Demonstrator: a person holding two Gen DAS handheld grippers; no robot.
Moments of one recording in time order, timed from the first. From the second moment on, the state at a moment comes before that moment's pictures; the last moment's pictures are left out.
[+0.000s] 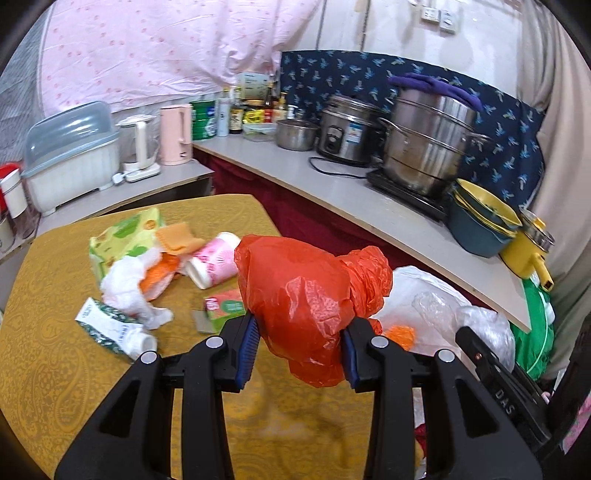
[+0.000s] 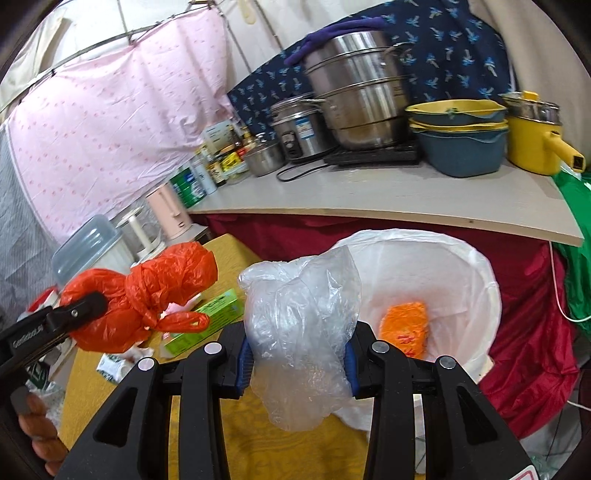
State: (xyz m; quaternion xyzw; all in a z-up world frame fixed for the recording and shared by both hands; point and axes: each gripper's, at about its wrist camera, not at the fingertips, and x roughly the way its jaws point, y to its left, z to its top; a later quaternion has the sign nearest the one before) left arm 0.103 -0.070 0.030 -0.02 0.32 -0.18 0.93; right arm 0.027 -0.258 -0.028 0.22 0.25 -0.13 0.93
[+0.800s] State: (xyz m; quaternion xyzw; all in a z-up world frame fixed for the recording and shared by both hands) left arm 0.102 -0.200 -0.018 0.06 0.38 -0.26 0.89; right arm 0.004 -0.346 -0.056 0.27 0.24 -0.20 0.91
